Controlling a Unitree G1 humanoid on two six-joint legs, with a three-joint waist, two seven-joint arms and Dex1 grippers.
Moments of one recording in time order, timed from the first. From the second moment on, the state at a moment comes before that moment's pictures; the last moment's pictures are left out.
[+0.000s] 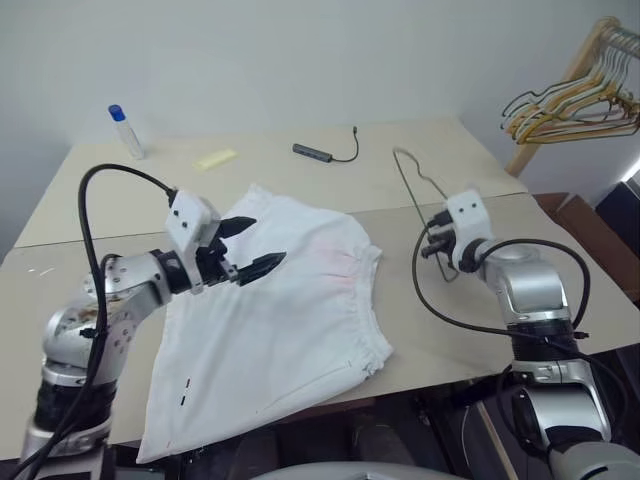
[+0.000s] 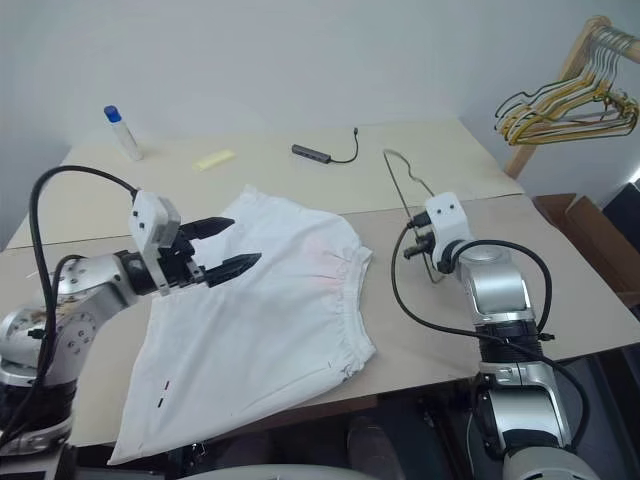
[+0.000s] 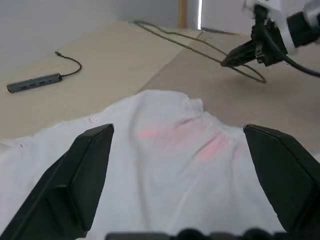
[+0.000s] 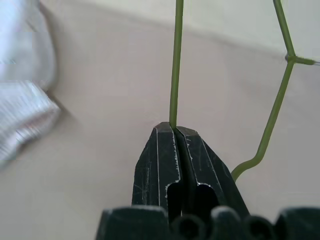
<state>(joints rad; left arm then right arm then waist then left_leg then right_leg) -0.29 0.61 0.14 -0.40 -0.66 0.79 -0.69 -0.53 -0.48 0.00 0.01 0.06 0.83 0.44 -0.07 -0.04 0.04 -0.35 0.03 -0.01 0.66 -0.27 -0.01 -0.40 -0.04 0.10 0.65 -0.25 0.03</state>
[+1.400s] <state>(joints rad) -0.44 0.18 0.21 -0.31 -1.02 0.80 -0.15 -0.32 -0.45 0.28 -0.25 -0.17 0.07 0.55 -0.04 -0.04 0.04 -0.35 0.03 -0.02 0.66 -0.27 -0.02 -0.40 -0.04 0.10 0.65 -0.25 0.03</state>
